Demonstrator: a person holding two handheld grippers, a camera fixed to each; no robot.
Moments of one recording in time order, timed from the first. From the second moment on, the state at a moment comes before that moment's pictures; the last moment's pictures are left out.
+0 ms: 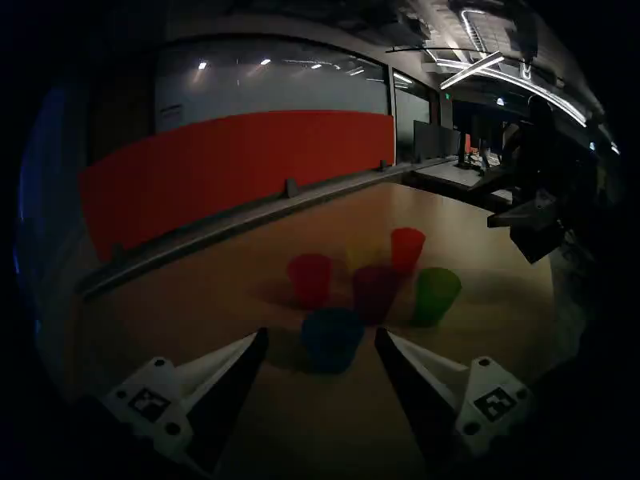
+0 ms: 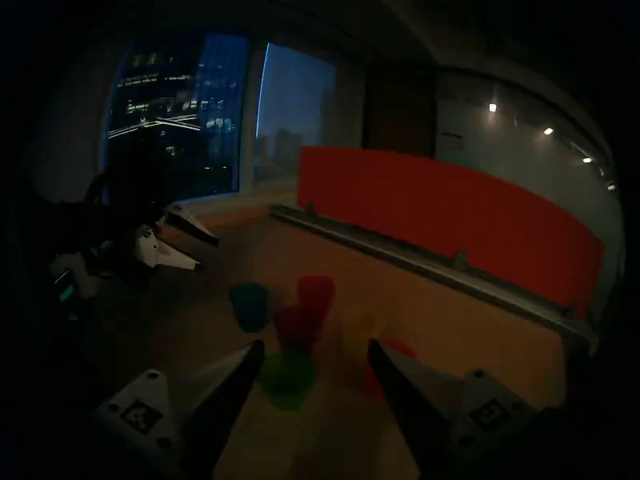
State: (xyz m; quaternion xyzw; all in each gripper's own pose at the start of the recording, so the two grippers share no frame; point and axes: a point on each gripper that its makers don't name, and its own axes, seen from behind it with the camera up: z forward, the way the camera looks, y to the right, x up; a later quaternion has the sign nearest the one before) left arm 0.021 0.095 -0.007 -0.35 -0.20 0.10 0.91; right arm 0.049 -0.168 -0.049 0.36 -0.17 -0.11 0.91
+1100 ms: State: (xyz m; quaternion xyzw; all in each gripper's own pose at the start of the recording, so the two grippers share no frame) left arm -0.066 0.111 0.004 -0.37 -0.29 0.14 0.87; right arm -0.049 -0.190 -0.054 0.39 -0.25 -0.13 0.88
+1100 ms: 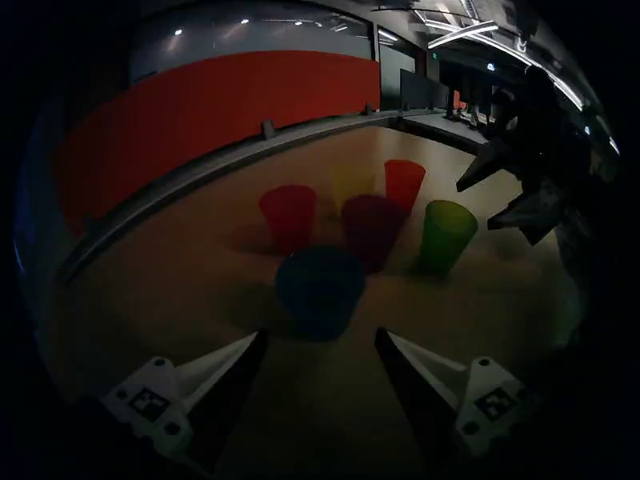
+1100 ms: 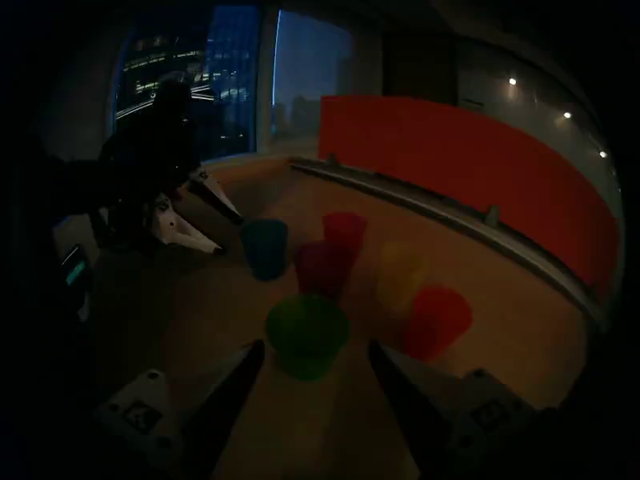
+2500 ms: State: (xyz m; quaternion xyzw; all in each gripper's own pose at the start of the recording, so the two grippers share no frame) left arm -0.083 0.156 0.044 -0.41 -0.30 0.14 0.85; right arm -0.091 -0.221 -0.031 0.40 -0.28 -0.15 0.86
